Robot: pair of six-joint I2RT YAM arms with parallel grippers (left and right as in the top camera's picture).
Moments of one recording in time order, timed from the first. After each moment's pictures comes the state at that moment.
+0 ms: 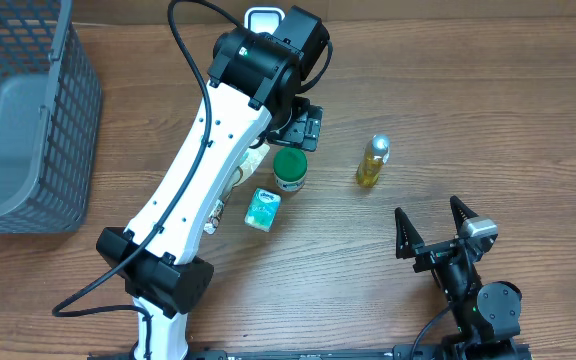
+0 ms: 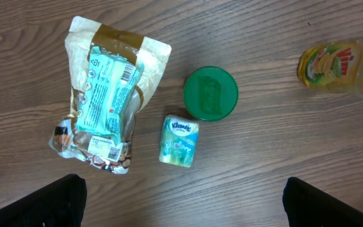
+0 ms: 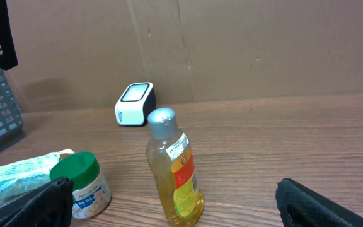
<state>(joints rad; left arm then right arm) -0.56 2.03 2.34 -1.67 -0.12 -0.38 0.16 0.01 0.02 -0.03 -0.09 0.17</state>
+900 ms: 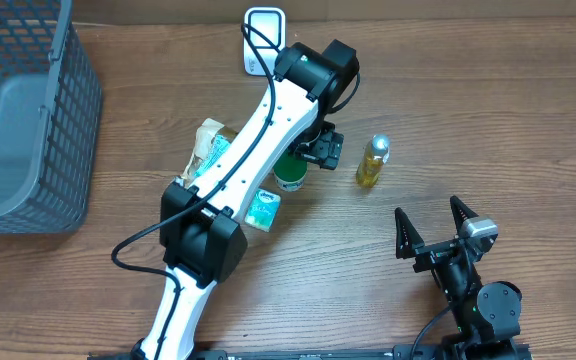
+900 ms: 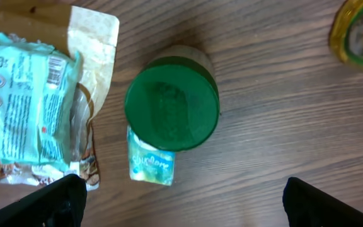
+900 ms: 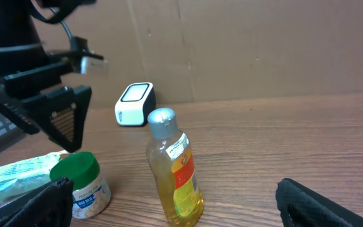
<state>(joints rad) -0.62 2.27 2.30 -1.62 -0.08 -0.34 0.16 0.01 0.02 -0.03 -0.09 0.17</state>
